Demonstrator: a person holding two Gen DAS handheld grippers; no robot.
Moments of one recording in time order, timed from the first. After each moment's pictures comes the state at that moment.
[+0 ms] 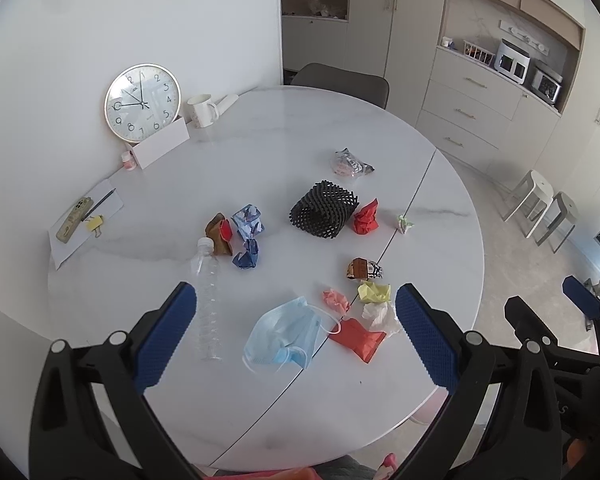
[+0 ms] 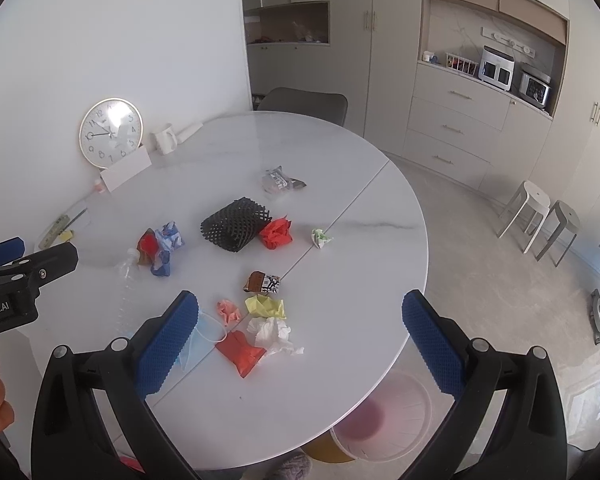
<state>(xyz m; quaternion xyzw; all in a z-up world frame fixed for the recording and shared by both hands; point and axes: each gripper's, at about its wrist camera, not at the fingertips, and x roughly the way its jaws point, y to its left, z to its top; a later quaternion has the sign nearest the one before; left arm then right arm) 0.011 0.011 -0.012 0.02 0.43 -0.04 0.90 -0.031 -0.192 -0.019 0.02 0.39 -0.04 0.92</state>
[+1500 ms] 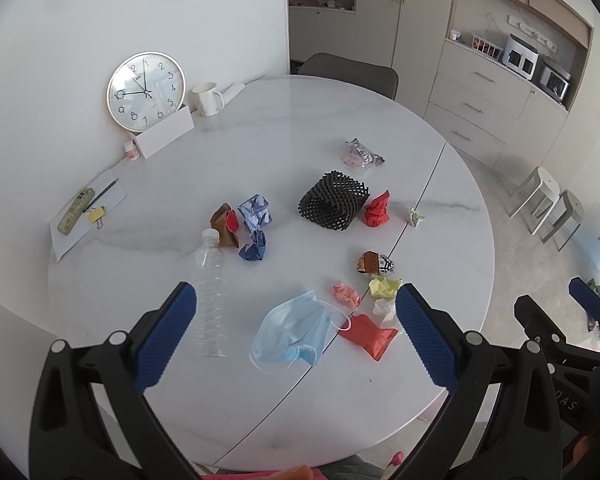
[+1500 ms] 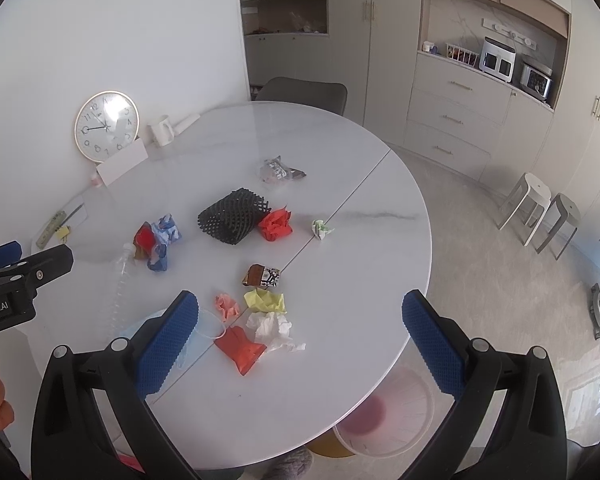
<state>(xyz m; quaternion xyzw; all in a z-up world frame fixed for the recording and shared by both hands) 0.024 0.023 -0.025 0.03 0.45 -0.03 0.89 -0.017 -0.186 -0.031 0.03 0.40 -0.04 0.91</state>
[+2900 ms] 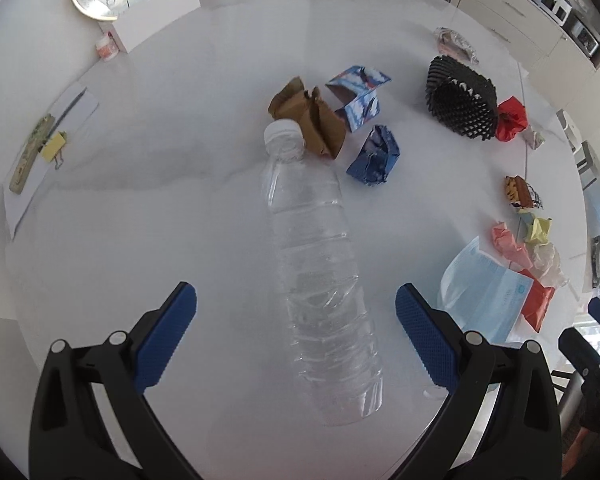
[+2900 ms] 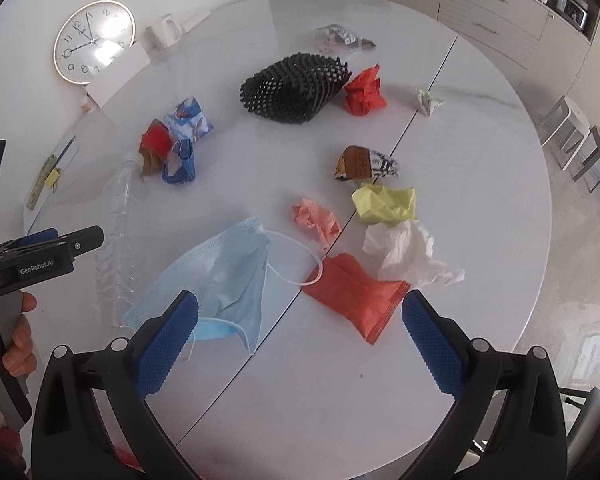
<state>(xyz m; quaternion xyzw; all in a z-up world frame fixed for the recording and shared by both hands) 0.146 0.171 -0.224 0.03 0.60 -0.05 0.80 0.048 -0.074 -0.189 0.09 0.55 -0.02 0.83</state>
